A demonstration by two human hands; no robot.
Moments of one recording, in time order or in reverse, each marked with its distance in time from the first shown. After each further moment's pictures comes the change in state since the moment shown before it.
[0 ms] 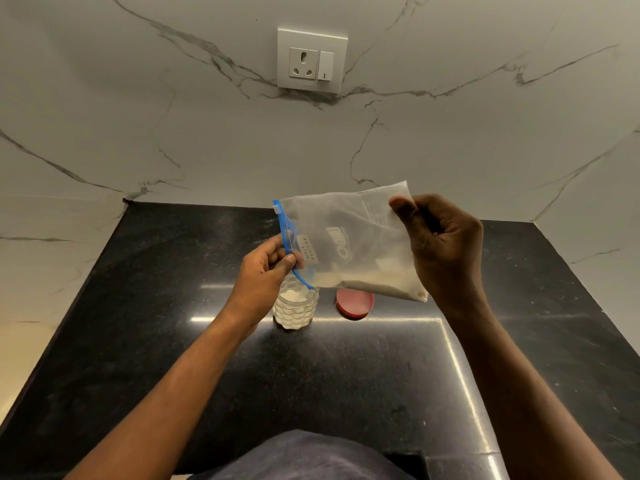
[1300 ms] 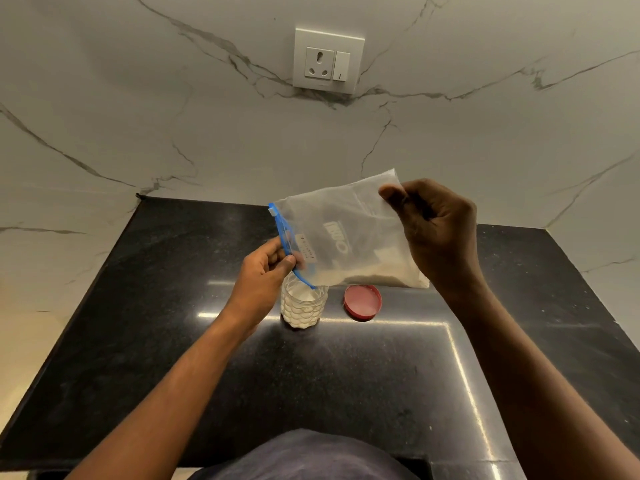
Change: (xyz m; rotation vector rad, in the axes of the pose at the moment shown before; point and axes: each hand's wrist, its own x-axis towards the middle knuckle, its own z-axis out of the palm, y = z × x) left_hand -0.003 -0.006 -0.015 -0.013 0.013 0.011; right_hand 0.023 -0.001 0.018 -0.088 -0.091 -0.119
